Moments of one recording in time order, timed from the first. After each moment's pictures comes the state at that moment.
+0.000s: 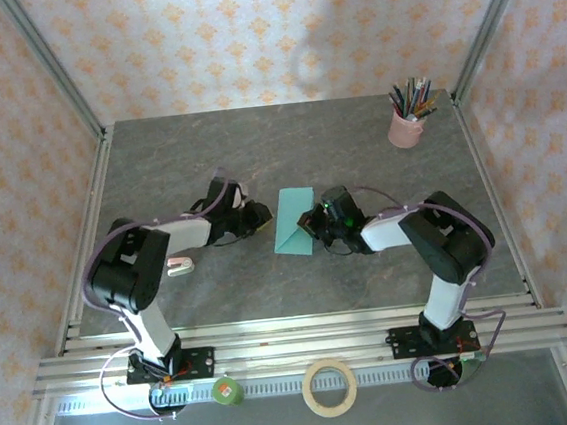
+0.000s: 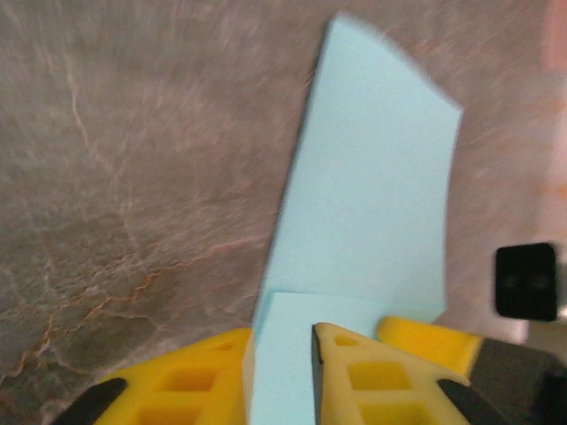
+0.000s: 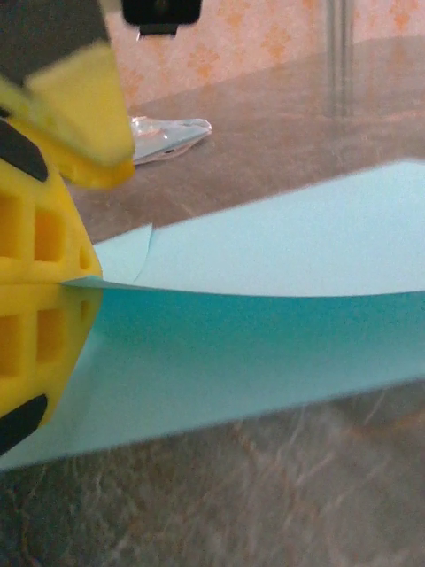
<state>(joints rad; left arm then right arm) -0.35 1.74 0.85 0.08 0.46 -0.91 0.59 1.75 0.69 0.41 -0.27 1.25</state>
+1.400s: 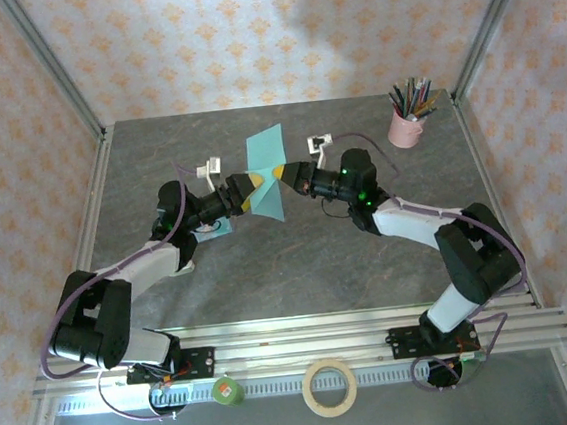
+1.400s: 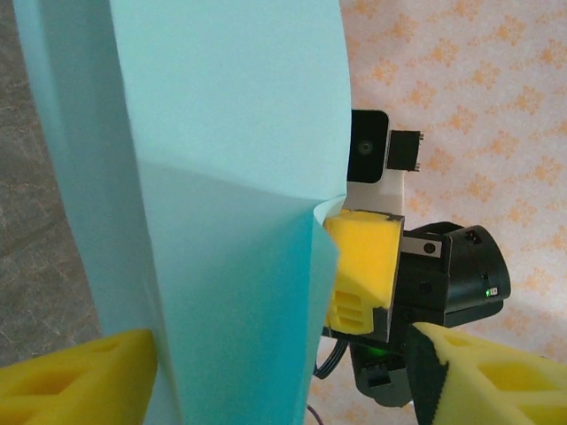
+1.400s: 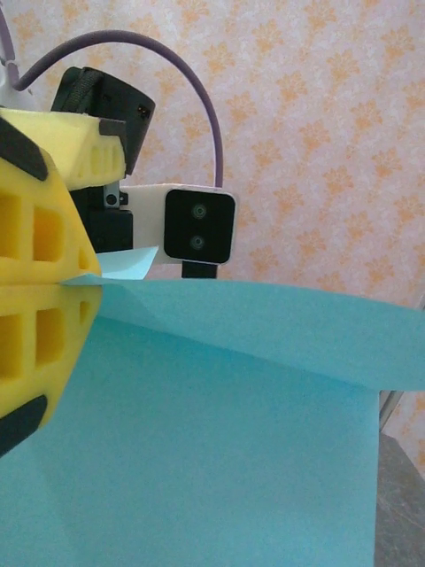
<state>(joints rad) -0.25 1.40 0.61 0.76 0.82 -1.23 0.53 1.58 0.85 0.72 -0.65 1.11</state>
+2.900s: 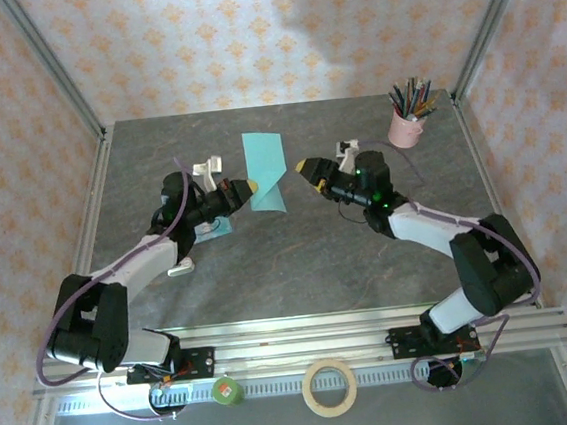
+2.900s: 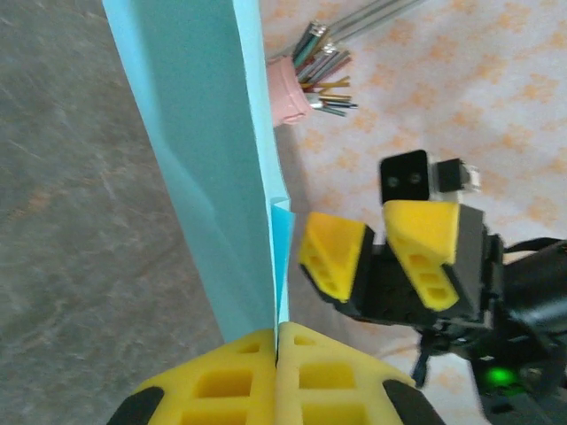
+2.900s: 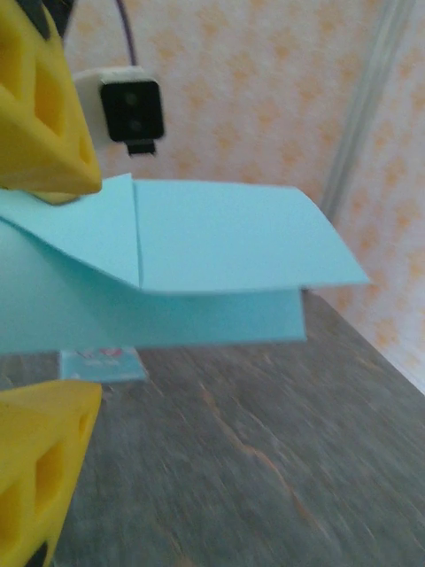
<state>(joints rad) -0.25 1.37 0.72 0.37 0.67 -0.88 0.43 1.47 0.76 0.49 -0.43 1.08</state>
